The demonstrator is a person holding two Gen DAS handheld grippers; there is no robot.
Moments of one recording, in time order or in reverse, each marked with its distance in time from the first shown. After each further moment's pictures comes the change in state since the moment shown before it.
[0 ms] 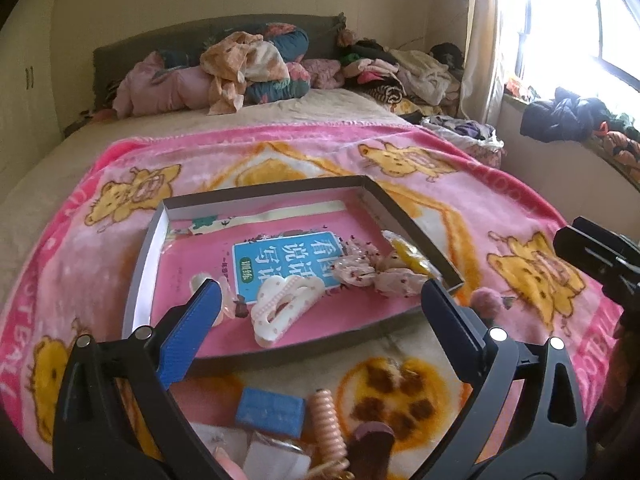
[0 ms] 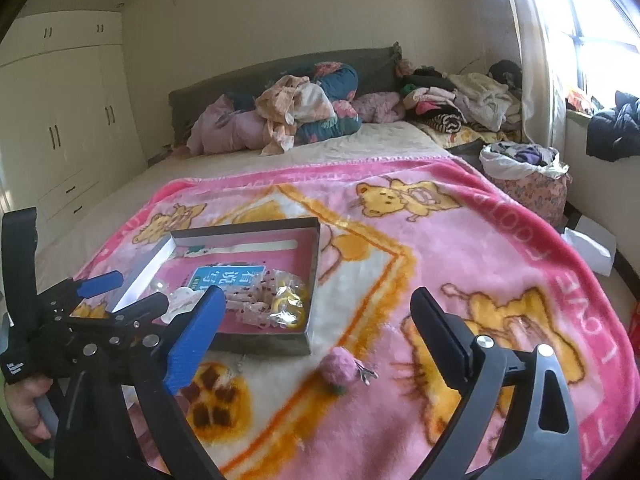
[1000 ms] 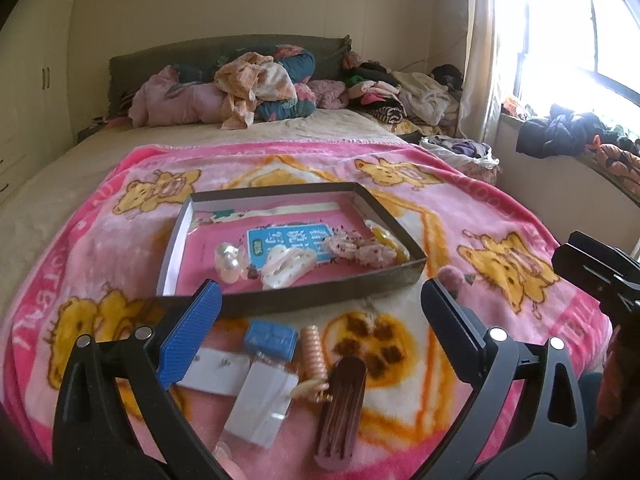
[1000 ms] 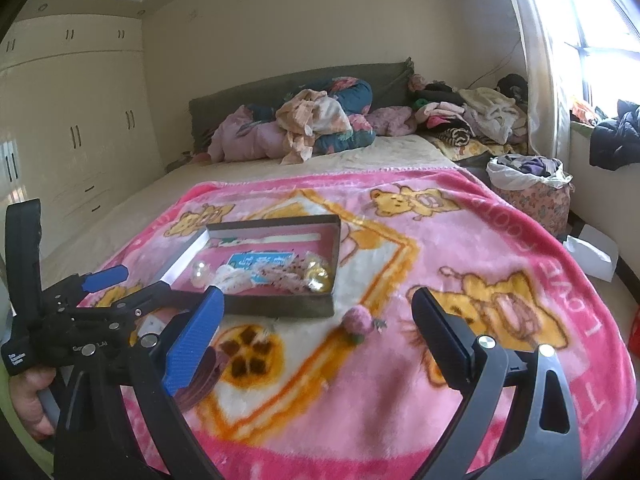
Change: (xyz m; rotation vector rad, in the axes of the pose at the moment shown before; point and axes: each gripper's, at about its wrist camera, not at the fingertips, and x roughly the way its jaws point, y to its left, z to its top) left arm -0.074 -0.011 -0.037 -0.022 -0.071 0.020; right arm -0.070 0.021 -0.033 -0.016 -0.031 0.053
